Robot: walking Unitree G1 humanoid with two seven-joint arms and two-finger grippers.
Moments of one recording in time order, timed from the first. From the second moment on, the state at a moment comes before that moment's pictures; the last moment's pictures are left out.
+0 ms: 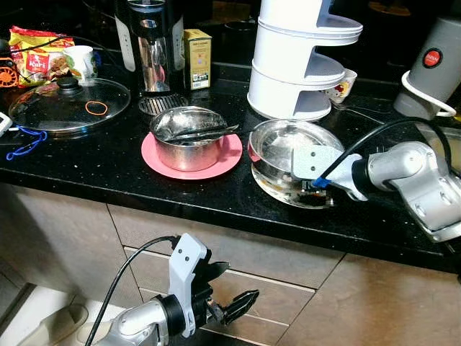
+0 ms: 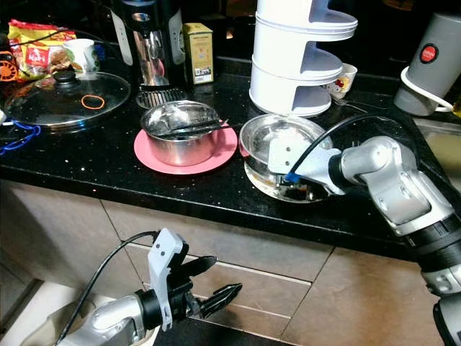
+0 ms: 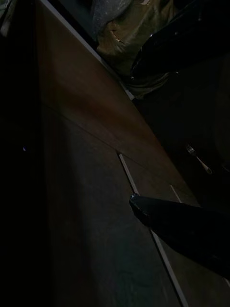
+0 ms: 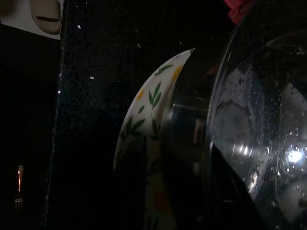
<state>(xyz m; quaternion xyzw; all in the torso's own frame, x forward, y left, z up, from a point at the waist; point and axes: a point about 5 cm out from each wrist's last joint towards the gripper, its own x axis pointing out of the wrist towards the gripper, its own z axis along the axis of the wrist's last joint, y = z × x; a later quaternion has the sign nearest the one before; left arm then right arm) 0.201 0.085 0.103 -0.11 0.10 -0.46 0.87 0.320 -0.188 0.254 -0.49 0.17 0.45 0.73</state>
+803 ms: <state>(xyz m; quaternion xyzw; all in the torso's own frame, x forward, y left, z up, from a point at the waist) 0.205 0.086 0.105 -0.08 0.07 -0.44 0.89 0.356 -0.180 0.310 -0.39 -0.05 0.25 0.89</state>
